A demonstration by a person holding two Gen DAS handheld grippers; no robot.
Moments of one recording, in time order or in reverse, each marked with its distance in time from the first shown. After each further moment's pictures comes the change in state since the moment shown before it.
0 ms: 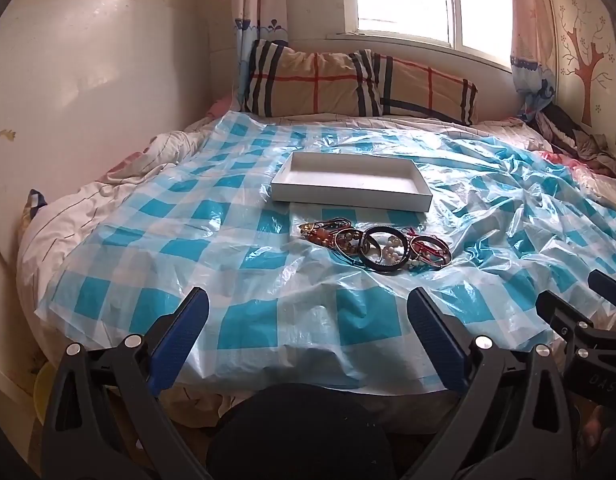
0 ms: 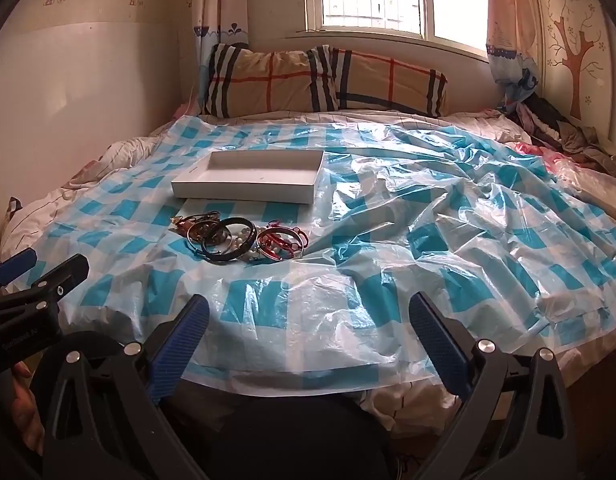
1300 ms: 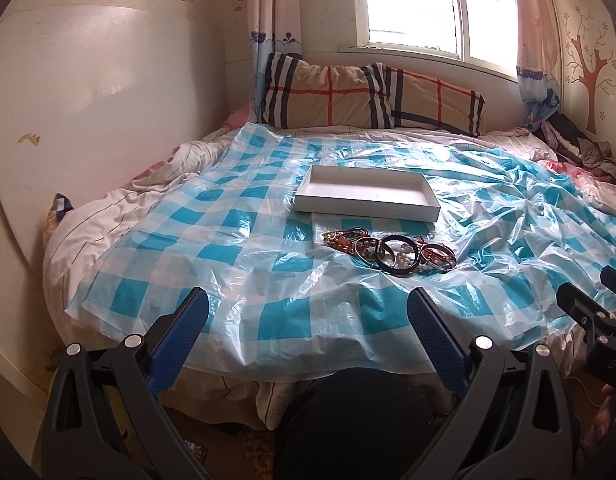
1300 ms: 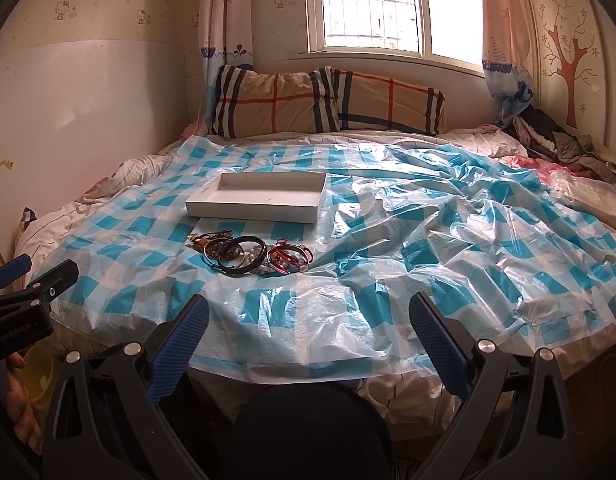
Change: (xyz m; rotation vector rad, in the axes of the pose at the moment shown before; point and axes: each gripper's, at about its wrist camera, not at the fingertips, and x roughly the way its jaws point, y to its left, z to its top) left arm -0.045 0.023 0.000 -0.009 -0.037 0.041; right arm -0.042 -0.004 0.002 0.068 -0.065 0.060
